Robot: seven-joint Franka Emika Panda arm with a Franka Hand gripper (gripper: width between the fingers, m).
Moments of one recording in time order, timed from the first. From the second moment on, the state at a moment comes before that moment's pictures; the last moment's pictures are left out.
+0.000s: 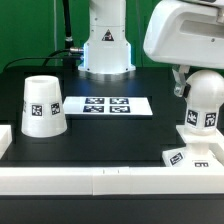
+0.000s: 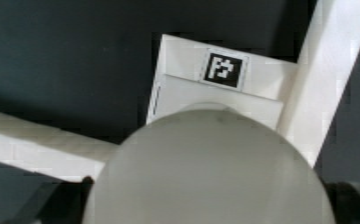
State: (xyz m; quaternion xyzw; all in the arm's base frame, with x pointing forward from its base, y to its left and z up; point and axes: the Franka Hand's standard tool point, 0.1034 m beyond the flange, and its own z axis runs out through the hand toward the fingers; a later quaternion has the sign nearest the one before) arm 0.617 0.099 0.114 1.00 0.06 -0.01 0.07
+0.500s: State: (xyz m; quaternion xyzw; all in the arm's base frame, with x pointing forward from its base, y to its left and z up) arm 0.617 0.096 0.113 0.98 -0.20 -0.01 0.03
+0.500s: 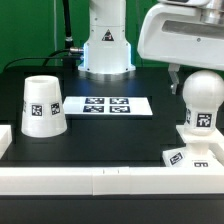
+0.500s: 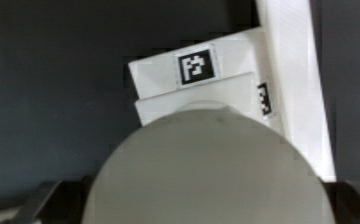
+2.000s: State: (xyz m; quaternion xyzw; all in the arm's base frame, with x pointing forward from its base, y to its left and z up) arm 0.621 0.105 0.122 0.93 -0.37 -0.02 0.01
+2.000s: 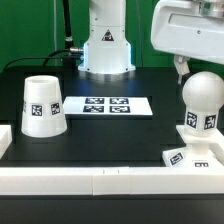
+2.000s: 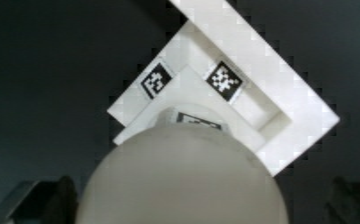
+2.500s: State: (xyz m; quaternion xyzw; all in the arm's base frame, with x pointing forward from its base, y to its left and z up) arm 0.622 0.095 0.120 1.00 -0.08 -0.02 0.01
